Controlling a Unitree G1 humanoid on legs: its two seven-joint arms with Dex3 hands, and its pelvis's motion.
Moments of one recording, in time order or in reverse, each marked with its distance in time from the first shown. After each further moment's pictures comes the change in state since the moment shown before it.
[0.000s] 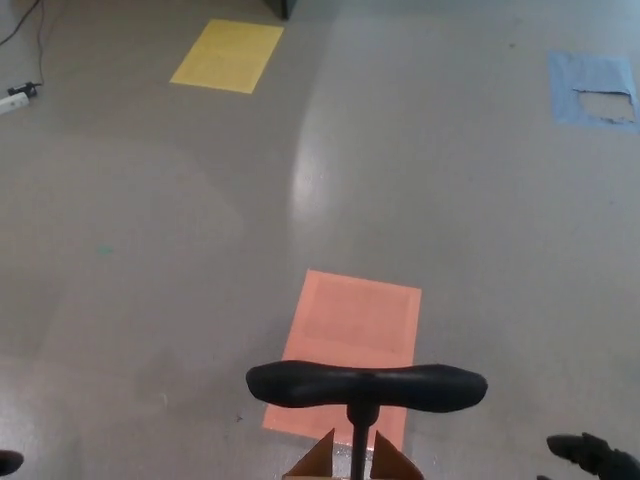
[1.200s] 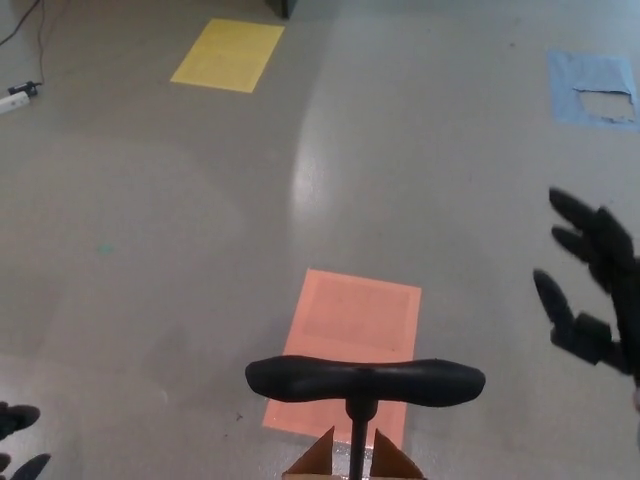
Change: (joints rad) left_arm -0.084 0.002 -0.018 0.025 -0.001 -0.065 -0.025; right_arm 0.044 0.032 -0.120 -0.779 0.010 -0.174 -0.123
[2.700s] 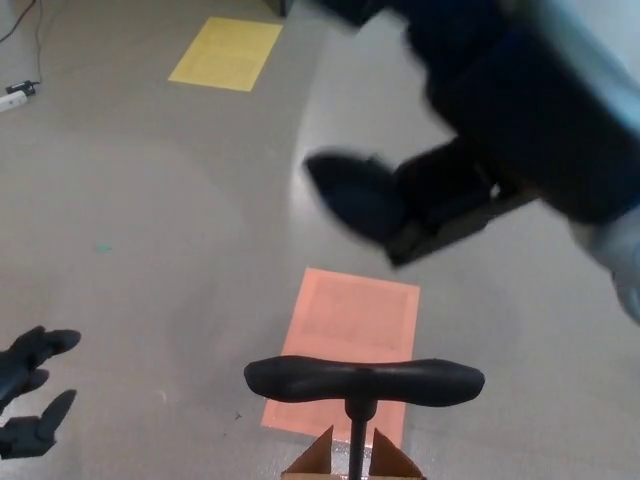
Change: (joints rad) left_arm 0.035 0.001 0.025 -0.305 -0.012 0.046 -0.061; right_arm -0.608 -0.182 0.428 -0.984 0.068 0.585 0.363
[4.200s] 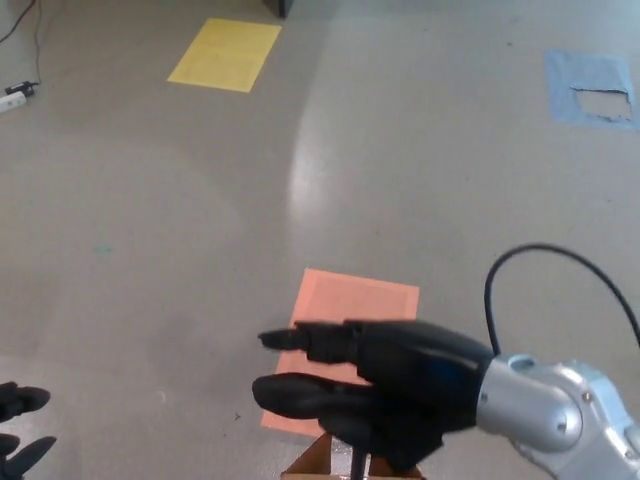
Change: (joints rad) left_arm -0.092 0.029 -0.038 0.342 0.022 -0.079 -0.024; right_arm 0.466 -0.012 0.258 0.395 -0.181 0.077 0.201
